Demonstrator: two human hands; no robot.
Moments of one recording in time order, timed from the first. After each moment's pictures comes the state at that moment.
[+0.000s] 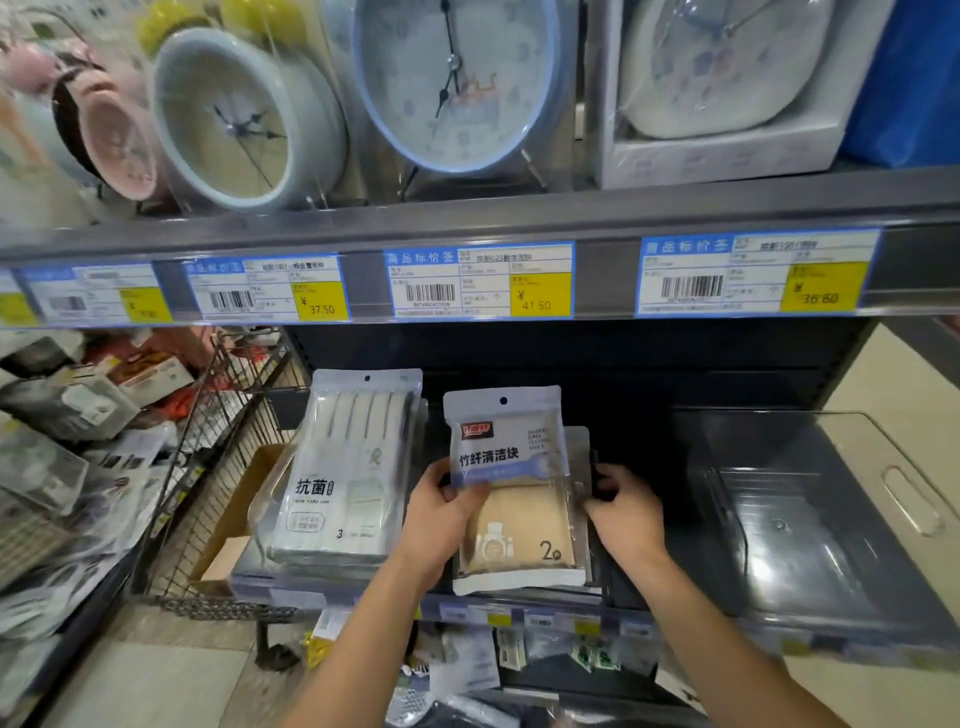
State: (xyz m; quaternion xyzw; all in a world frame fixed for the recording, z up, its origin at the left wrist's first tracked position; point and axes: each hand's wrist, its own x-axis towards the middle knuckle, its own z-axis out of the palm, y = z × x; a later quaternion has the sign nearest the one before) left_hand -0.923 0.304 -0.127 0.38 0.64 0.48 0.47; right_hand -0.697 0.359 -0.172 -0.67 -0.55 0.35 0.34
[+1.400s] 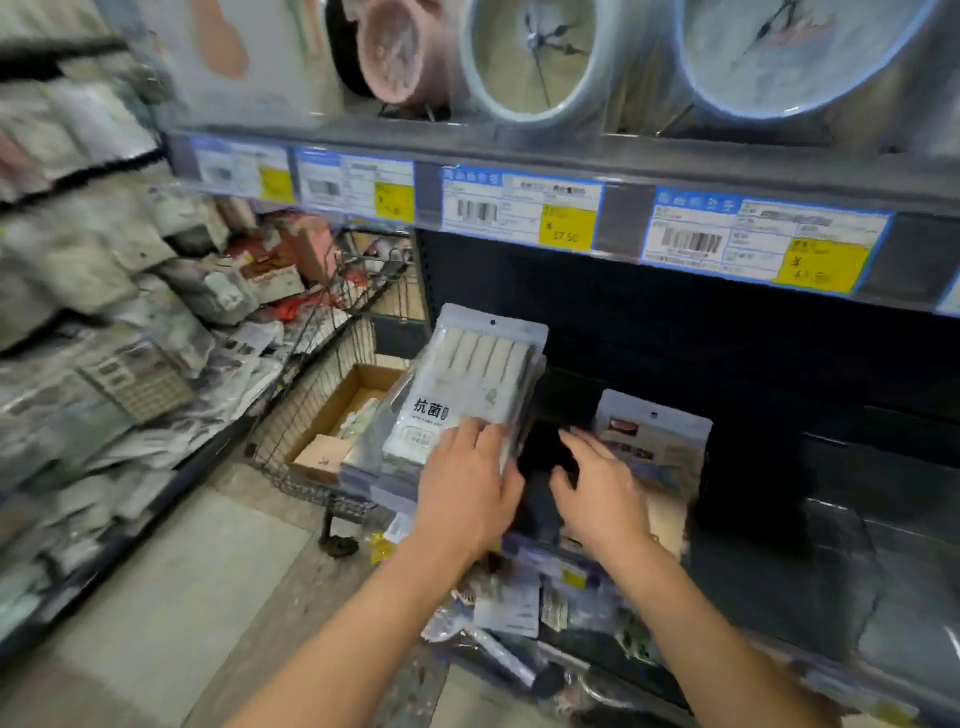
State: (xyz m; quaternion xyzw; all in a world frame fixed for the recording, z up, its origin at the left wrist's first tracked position) left_hand -0.977 0.225 -0.094 0.61 0.75 0.24 -0.02; right_hand -0.823 0.300 -0.107 -0.52 -0.80 0.22 0.20
